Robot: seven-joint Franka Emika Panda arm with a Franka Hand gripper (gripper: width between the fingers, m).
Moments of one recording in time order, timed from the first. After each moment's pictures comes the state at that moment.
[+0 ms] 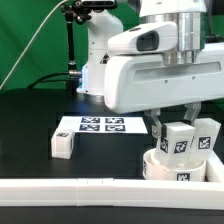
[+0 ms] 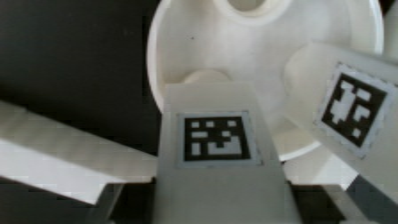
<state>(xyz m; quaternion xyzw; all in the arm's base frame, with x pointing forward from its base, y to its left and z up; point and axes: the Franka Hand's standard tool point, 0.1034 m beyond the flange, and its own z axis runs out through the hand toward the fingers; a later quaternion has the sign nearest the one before) 0.614 0.061 0.081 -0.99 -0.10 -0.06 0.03</state>
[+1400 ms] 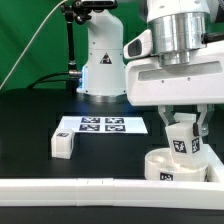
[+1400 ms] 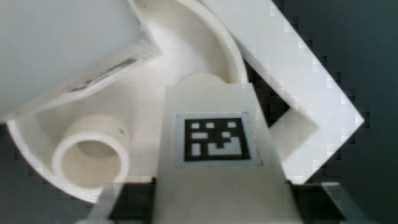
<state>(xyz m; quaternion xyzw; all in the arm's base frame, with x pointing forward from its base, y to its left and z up) 0.612 0.083 0.080 -0.87 0.48 -0.07 0.10</state>
